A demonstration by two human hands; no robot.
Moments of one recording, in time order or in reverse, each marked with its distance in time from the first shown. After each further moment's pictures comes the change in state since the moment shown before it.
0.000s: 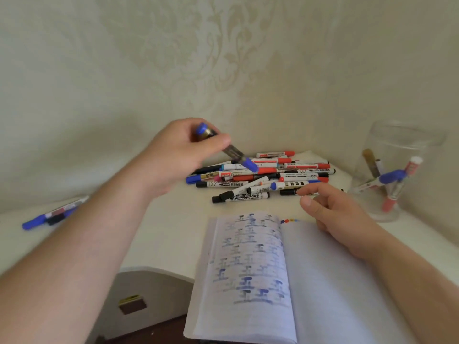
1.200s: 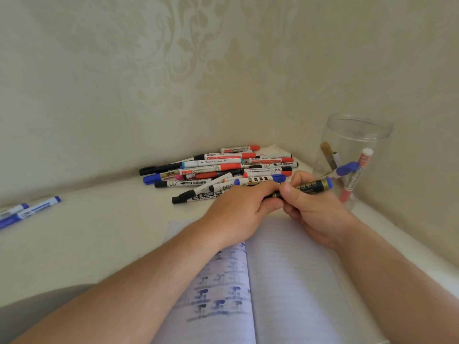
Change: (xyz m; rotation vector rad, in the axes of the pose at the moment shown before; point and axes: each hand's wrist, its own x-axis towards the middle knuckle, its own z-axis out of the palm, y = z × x) left_hand -0.019 -0.034 0.165 0.420 -0.441 0.269; right_hand 0.001 -0.006 -0.013 0.537 0.061 0.070
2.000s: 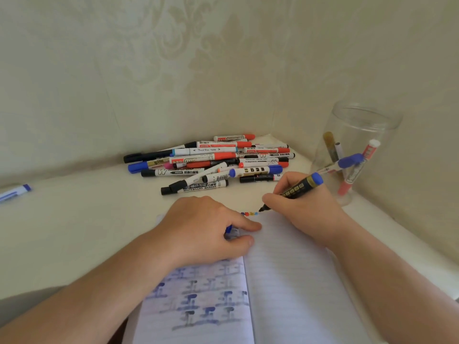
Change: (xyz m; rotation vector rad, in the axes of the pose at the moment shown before) left_hand -0.046 -0.025 -0.020 0.342 -0.205 -0.078; right_hand -0.002 0.006 0.009 -0.755 0.202 0.021
